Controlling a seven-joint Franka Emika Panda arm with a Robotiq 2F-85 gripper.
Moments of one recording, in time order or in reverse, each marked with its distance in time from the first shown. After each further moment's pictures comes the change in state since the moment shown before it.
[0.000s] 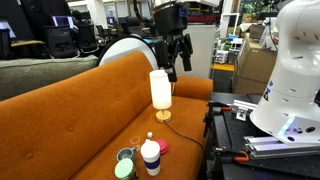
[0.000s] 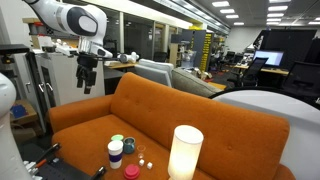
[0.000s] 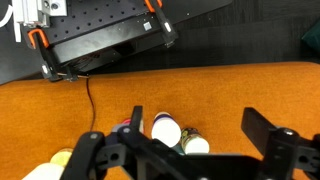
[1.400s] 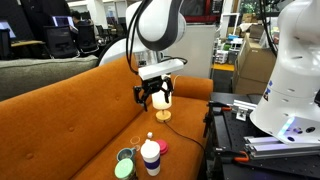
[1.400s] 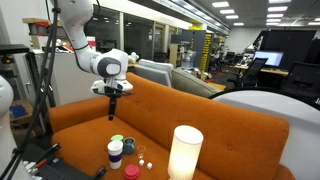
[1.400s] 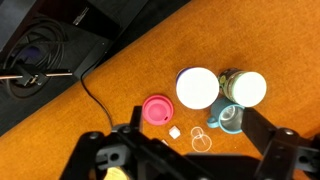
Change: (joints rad) arm -0.046 0.556 -0.084 0.101 -0.040 0.528 0.361
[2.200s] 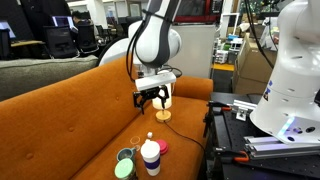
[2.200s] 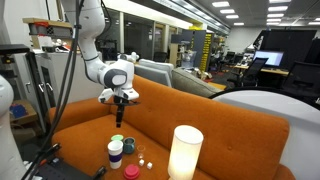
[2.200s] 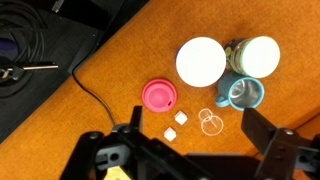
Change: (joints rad) arm 0.002 0.170 -0.056 0.062 0.020 0.150 0.045
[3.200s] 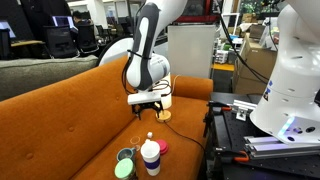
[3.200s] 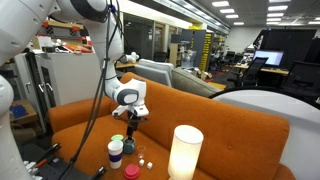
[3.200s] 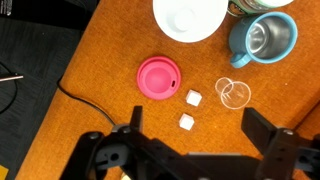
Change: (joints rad) arm 0.004 0.348 -0.074 0.249 0.139 0.087 0.106
